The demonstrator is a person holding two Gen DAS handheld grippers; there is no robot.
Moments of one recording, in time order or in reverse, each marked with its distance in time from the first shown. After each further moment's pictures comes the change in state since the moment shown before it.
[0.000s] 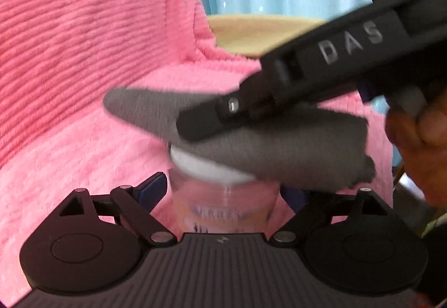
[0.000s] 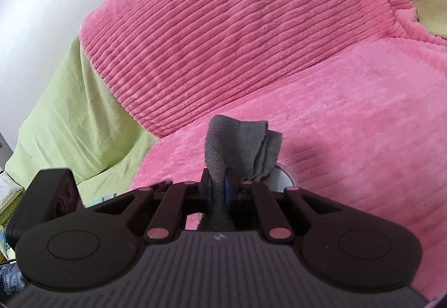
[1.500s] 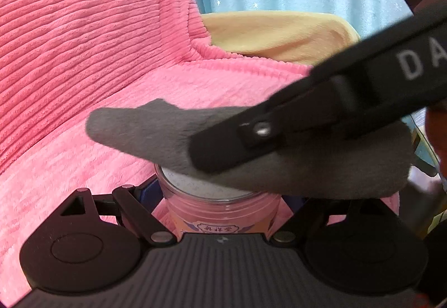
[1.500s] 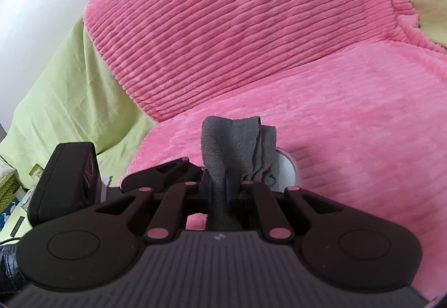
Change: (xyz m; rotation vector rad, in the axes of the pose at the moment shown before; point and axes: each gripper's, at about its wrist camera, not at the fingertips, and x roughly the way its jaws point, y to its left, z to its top) left arm 0.008 0.002 0.012 0.002 0.021 -0.002; right arm -0.006 0.016 -0.005 -0.064 0.042 -0.031
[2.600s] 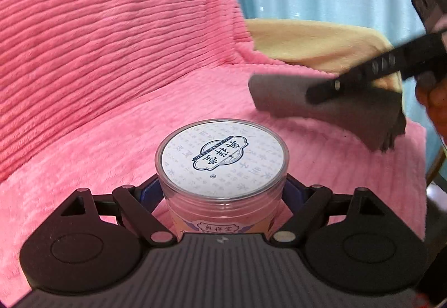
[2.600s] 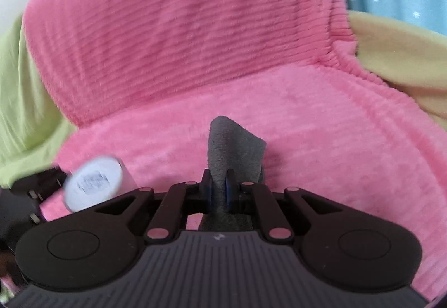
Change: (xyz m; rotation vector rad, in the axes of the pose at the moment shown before) left arm -0.015 0.037 -0.006 -0.103 -0.024 0.129; right arm -0.001 -0.065 0.024 -0.110 0.003 -0.308
